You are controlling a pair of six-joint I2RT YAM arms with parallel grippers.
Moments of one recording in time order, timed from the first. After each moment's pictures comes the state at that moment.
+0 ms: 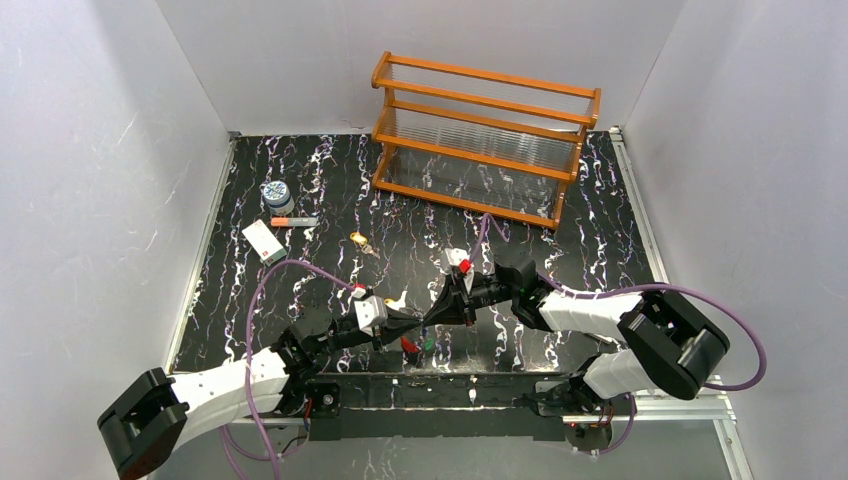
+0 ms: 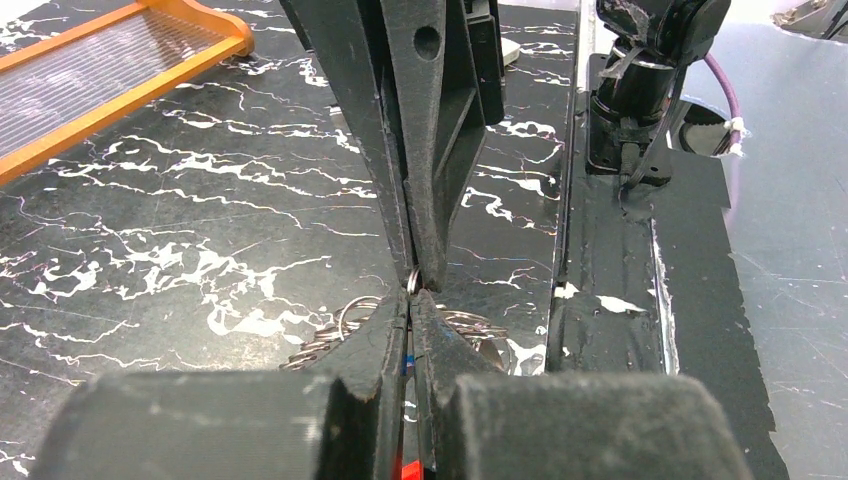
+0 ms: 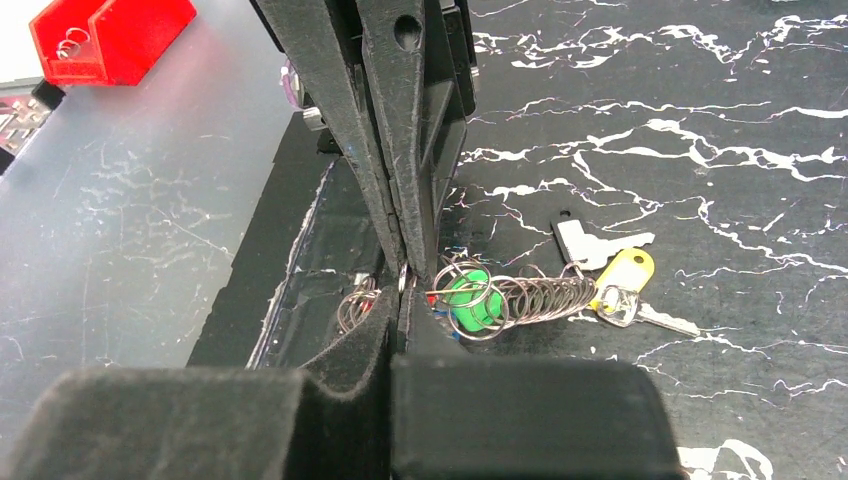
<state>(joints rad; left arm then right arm) -0.90 0.78 0.04 0.73 0.43 0.01 0.81 1.38 0.46 0.71 -1.01 0.06</state>
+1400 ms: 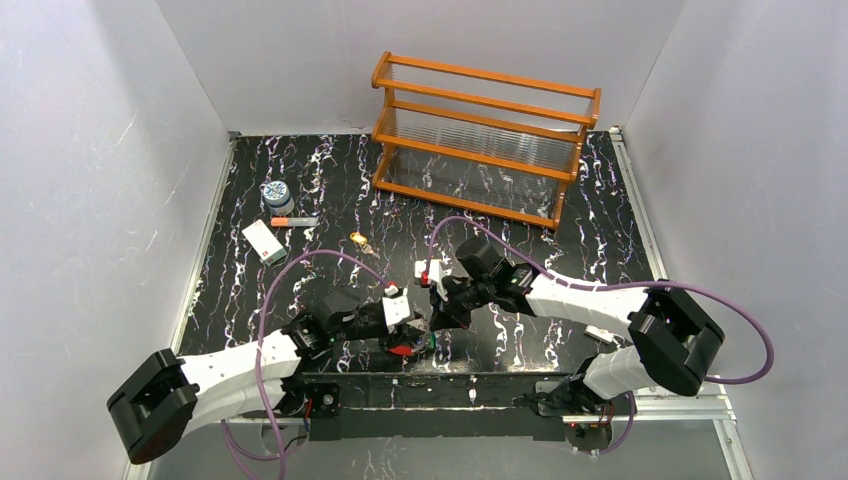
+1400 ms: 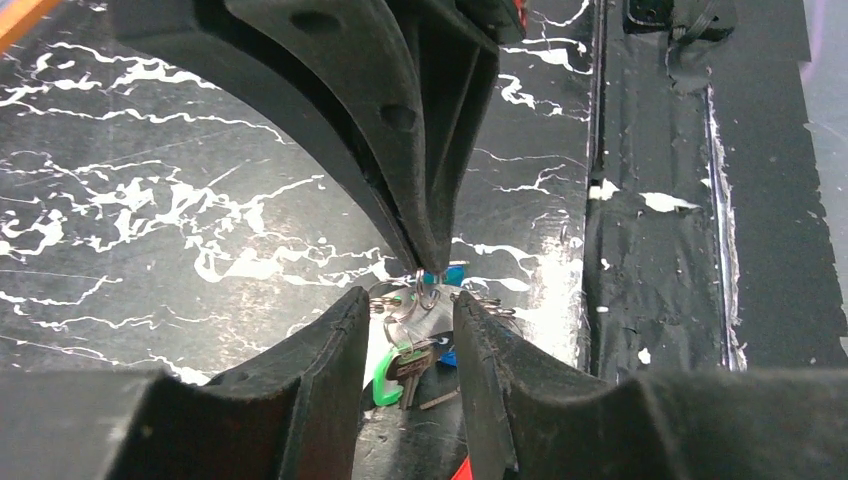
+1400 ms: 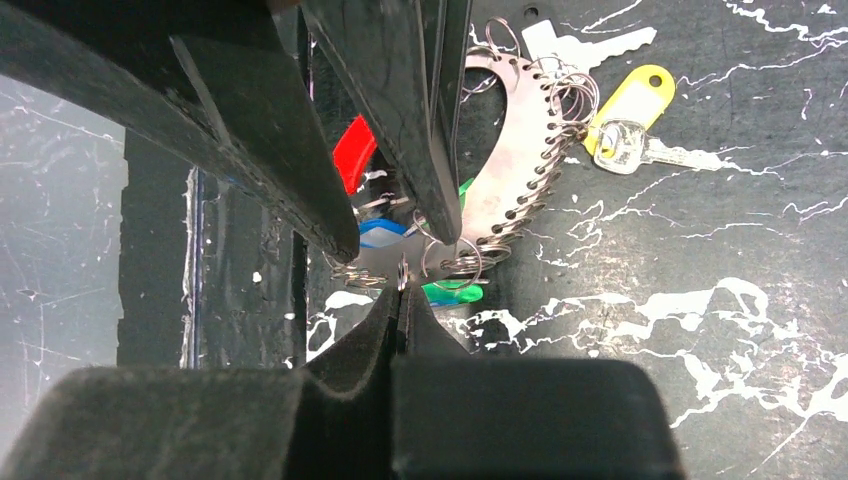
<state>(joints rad) -0.90 0.92 0.22 0.38 0.44 0.23 0.93 1.39 0.74 -0.14 -0.67 -0.28</state>
